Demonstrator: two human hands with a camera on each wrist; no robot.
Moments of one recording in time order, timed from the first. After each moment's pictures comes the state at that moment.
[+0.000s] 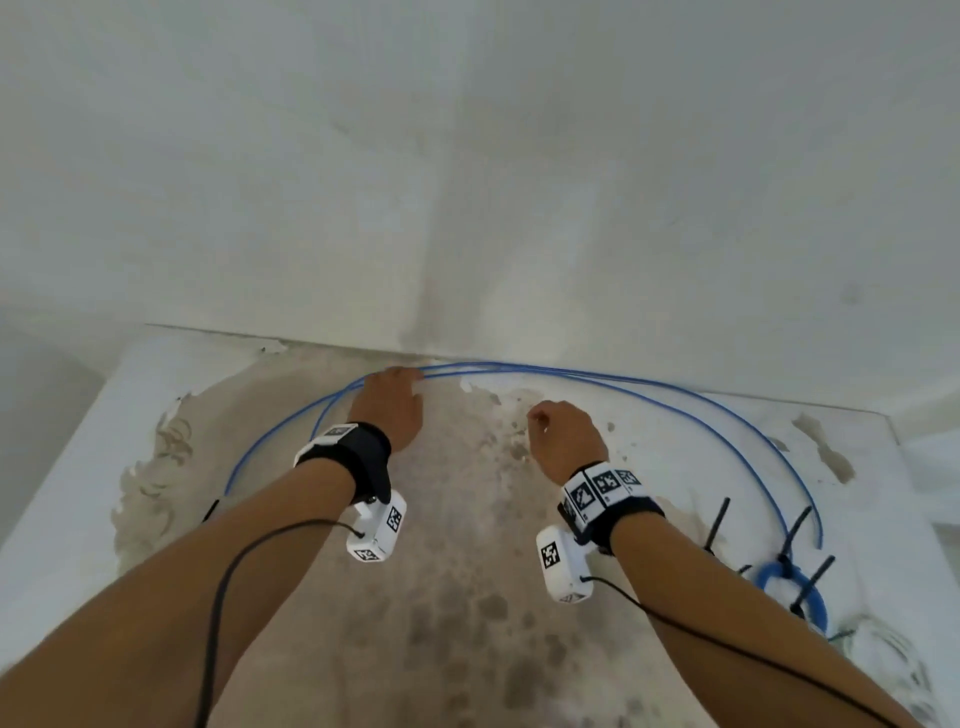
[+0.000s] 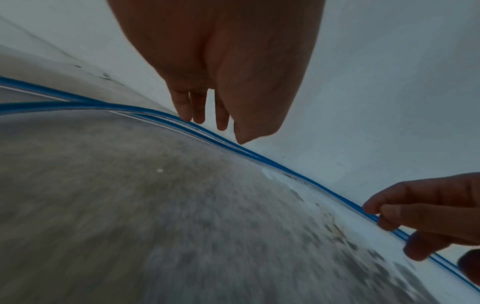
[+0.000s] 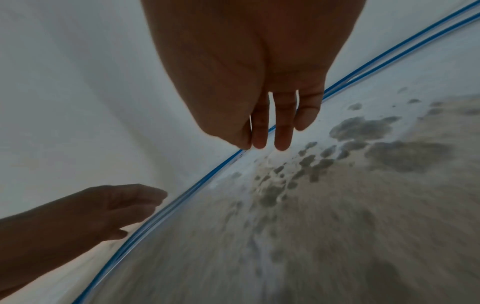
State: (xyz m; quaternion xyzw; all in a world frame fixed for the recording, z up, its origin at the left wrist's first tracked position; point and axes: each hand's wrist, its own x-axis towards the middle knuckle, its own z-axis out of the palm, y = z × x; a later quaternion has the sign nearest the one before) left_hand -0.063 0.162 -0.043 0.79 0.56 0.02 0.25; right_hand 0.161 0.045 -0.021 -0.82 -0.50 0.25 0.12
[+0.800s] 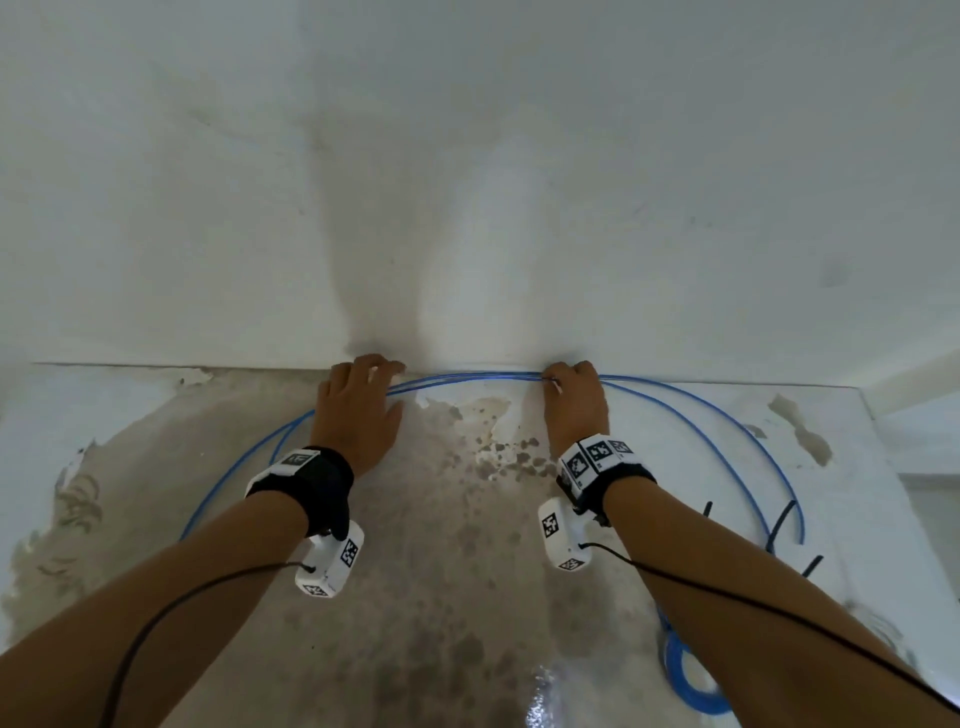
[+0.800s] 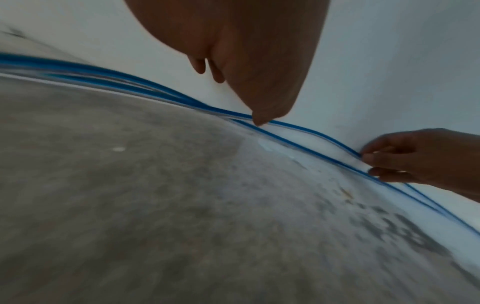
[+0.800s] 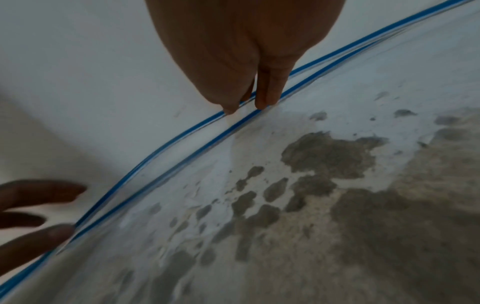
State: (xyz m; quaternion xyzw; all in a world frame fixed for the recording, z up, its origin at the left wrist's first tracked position) left_hand -0.036 0.177 -0.060 0.85 0.49 0.11 0.14; right_hand 0.232 0.085 -0.059 -0.86 -0.41 0.18 0.25
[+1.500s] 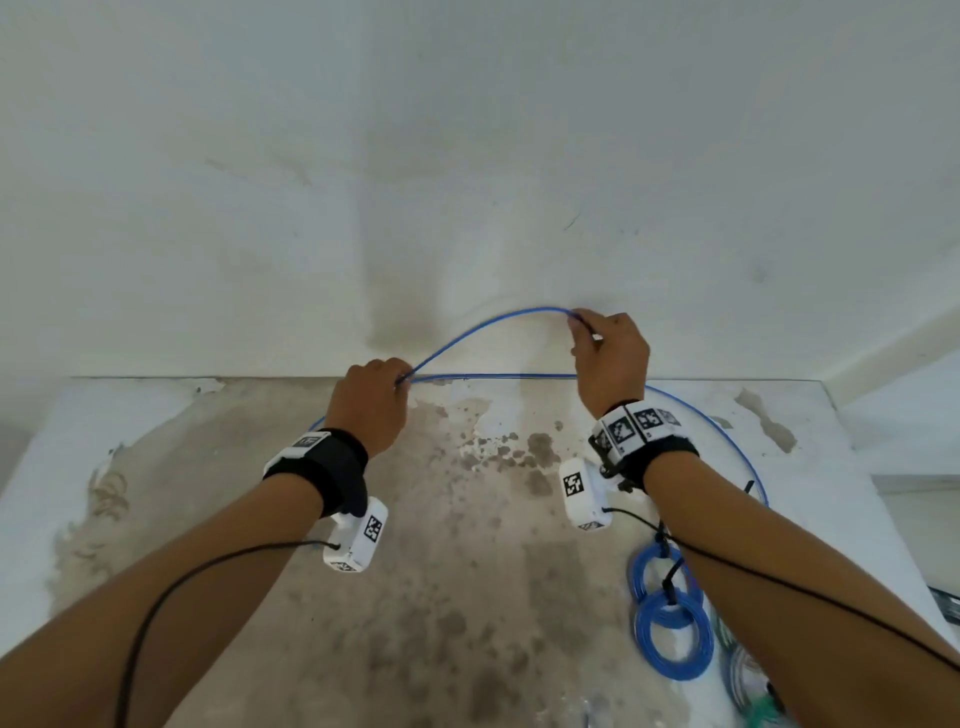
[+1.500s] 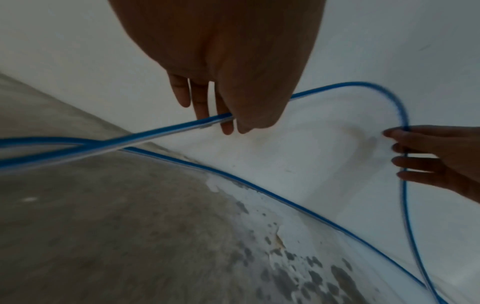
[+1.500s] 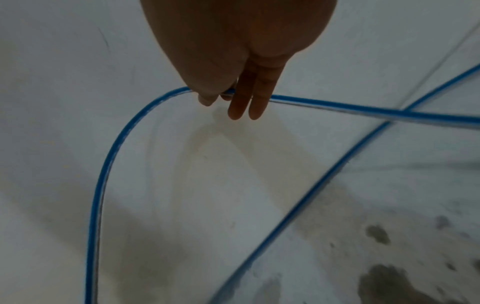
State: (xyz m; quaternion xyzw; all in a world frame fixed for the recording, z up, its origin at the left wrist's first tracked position) left_hand -0.005 0.157 -0.006 0.83 0.51 0.11 0.19; right_hand 0.272 0.063 0.028 -0.80 -0.41 0.07 0.44
